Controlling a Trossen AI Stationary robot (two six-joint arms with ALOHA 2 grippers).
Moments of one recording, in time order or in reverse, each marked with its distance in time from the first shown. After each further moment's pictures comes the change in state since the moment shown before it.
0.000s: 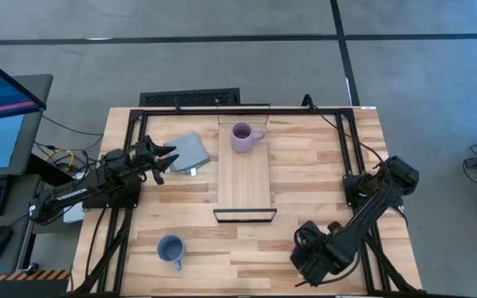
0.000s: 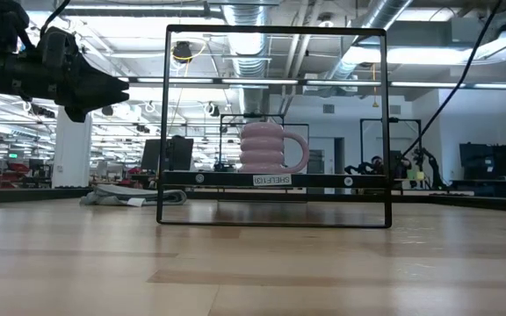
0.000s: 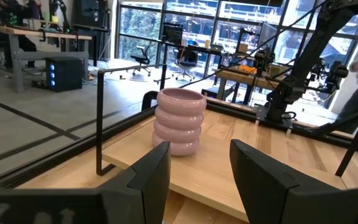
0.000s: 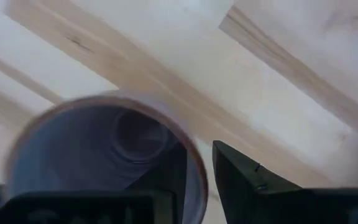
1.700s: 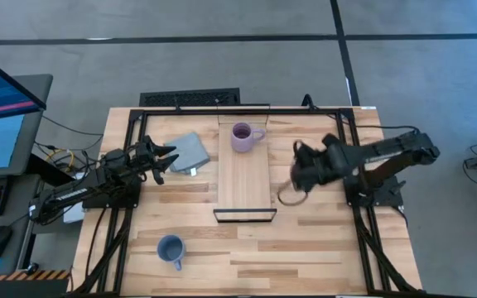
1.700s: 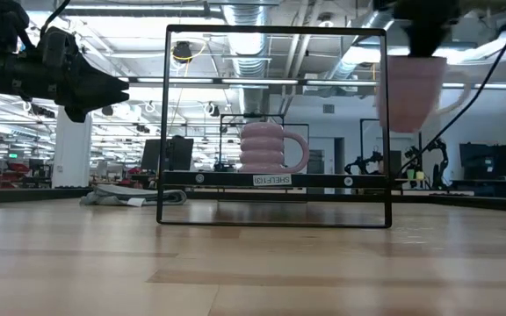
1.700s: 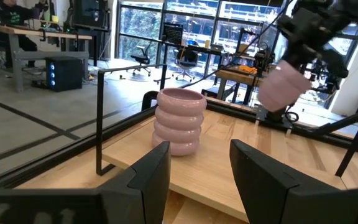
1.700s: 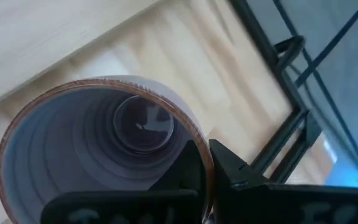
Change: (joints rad) left arm 0.000 0.000 0.000 0.000 0.000 -0.002; right arm -0.622 -0.373 0.000 -0.358 0.457 -0.964
